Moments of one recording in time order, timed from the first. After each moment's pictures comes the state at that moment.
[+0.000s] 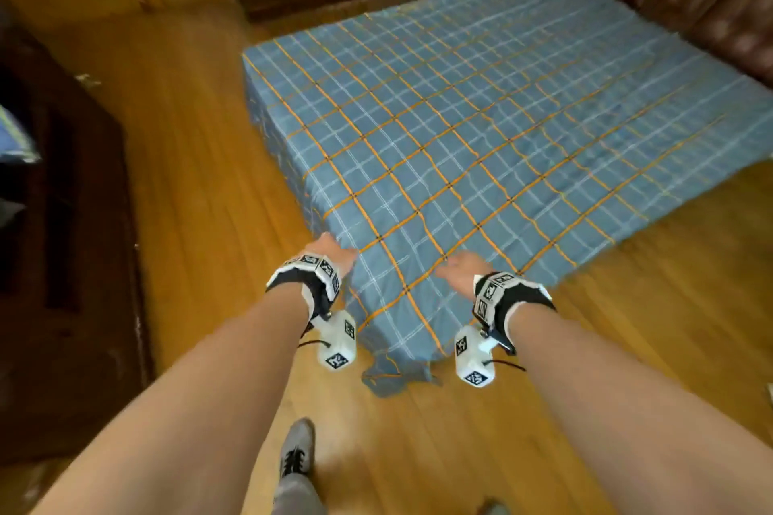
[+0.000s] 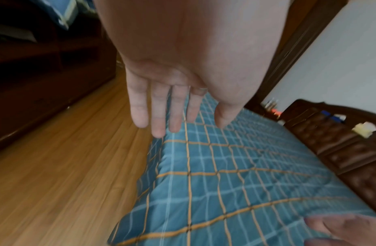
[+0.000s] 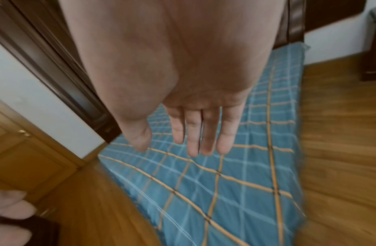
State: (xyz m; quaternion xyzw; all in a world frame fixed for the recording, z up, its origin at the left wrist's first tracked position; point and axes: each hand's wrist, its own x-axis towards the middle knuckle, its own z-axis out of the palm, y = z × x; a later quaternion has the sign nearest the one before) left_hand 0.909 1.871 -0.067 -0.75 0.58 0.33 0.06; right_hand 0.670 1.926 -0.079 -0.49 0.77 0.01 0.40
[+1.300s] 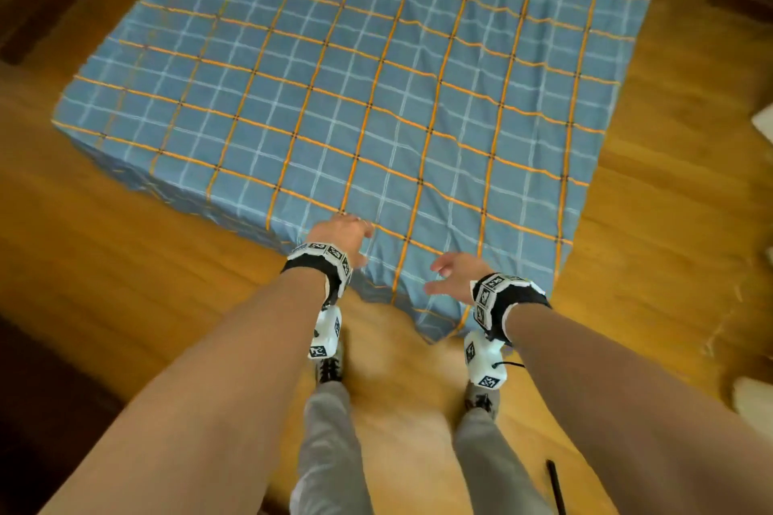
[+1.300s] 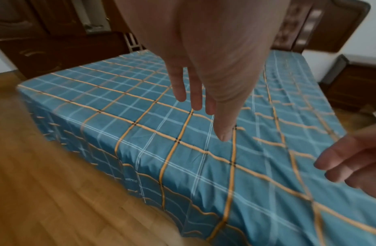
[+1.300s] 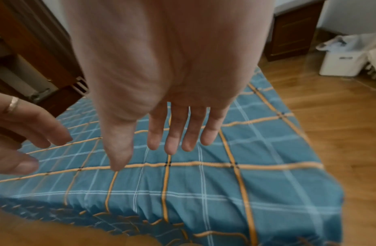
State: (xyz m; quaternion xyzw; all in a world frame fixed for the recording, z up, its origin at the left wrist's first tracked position) left_hand 0.928 1.593 -0.166 -0.26 0.90 0.10 0.33; right_hand 0.803 1.785 -0.208 -0.27 0.81 -0.10 0.51
